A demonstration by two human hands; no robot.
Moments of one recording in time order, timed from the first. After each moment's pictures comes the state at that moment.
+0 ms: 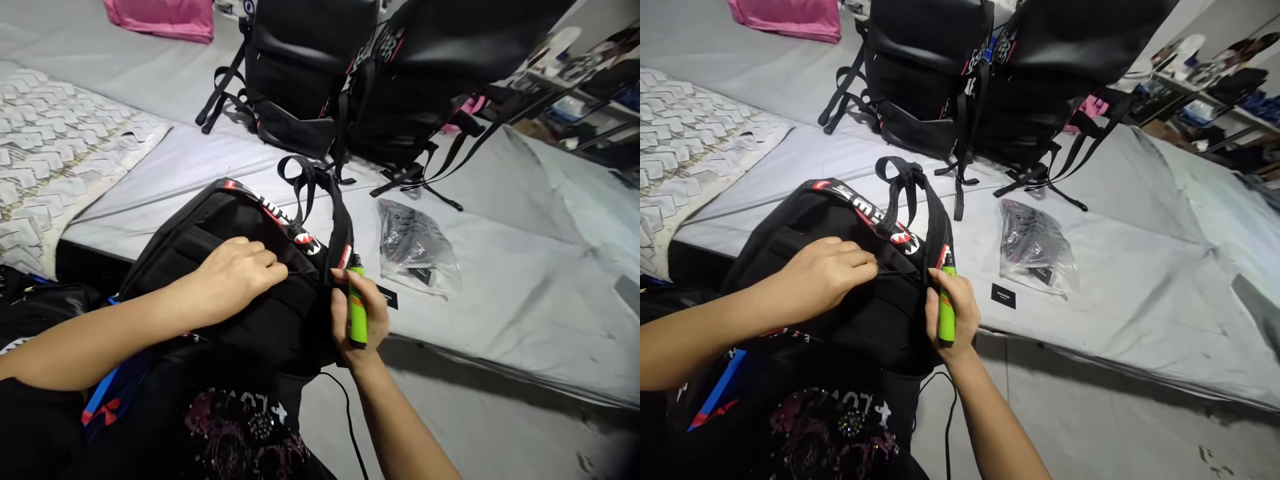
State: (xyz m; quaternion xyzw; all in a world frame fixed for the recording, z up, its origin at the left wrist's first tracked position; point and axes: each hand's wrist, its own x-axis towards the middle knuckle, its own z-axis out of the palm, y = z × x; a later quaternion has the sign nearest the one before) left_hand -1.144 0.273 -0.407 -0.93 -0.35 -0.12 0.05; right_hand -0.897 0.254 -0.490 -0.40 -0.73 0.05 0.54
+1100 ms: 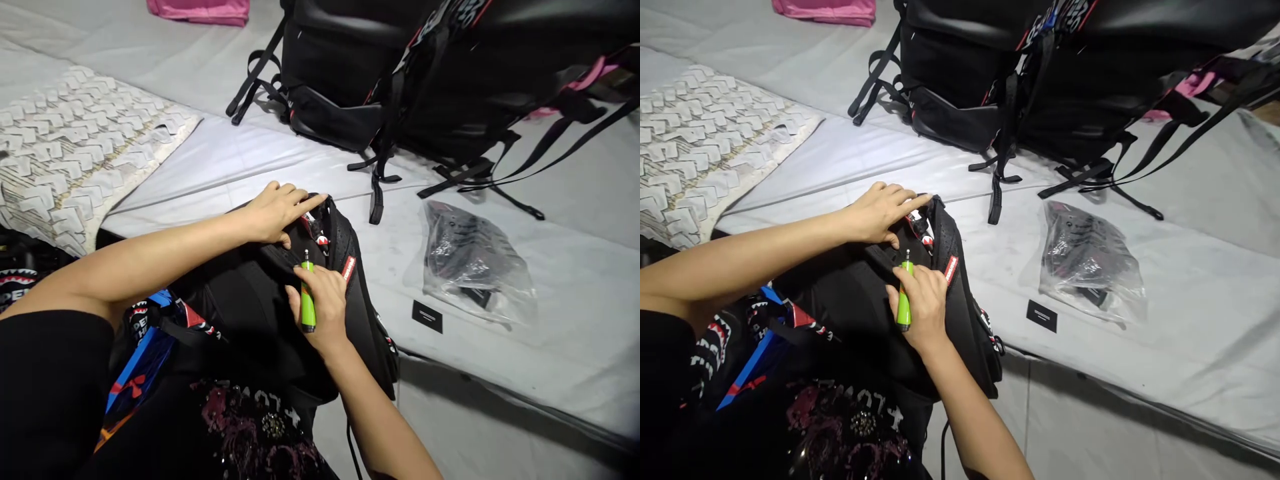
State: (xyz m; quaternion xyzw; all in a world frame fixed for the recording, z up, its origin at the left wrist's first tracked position) left_hand -1.150 0.393 -0.443 -0.90 -0.43 0.03 0.01; right_hand -0.967 0.277 -0.510 -0.38 -0.82 0.04 0.42
